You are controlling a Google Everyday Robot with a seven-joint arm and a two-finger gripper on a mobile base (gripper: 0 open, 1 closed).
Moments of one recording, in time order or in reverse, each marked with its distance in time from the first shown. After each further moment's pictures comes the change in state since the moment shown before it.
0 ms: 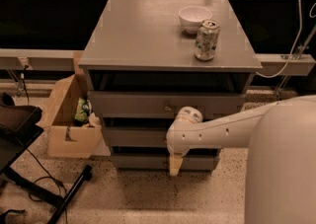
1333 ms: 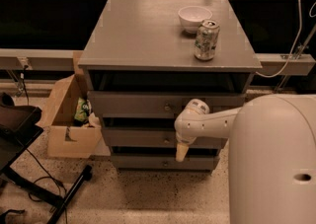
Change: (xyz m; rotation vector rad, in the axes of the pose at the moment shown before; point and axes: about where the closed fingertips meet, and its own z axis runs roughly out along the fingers) arm 0.042 -0.064 0.039 0.052 0.045 0.161
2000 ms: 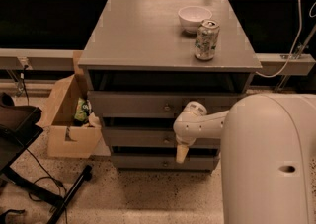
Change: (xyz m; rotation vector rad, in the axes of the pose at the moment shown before) arm 0.005 0.002 0.019 -0.003 0.031 0.012
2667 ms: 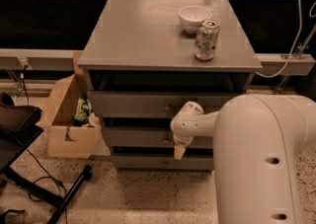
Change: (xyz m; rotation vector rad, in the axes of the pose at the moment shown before) arm -0.006 0.004 0.020 -0.045 0.004 0.007
